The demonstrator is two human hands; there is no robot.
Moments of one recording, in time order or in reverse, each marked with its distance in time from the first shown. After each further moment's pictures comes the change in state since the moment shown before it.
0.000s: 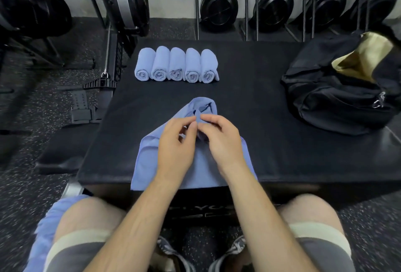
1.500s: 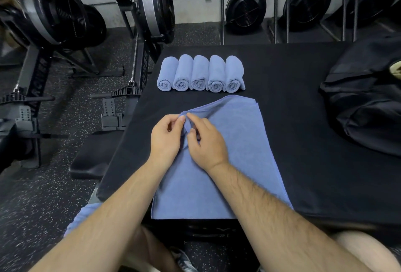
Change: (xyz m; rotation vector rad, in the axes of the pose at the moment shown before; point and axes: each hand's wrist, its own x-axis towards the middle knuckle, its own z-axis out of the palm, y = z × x) left_hand 0.100 -0.069 -0.042 0.122 0.091 -0.122; right_hand 0.092 0.070 0.074 -0.633 -0.163 -0.564
